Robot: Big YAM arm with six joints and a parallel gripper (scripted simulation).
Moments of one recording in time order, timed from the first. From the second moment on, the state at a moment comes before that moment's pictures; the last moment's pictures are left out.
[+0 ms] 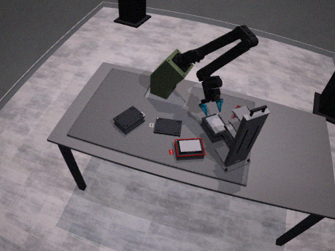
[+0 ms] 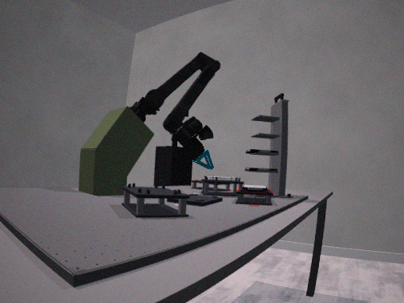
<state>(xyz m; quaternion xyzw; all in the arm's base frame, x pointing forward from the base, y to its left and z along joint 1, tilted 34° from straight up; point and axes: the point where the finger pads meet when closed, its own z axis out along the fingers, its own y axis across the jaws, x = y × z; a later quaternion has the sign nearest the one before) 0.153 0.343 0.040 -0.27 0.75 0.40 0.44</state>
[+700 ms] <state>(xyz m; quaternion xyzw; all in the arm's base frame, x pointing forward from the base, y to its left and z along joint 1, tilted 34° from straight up) 0.152 0.325 0.065 -0.27 0.75 0.40 0.45</state>
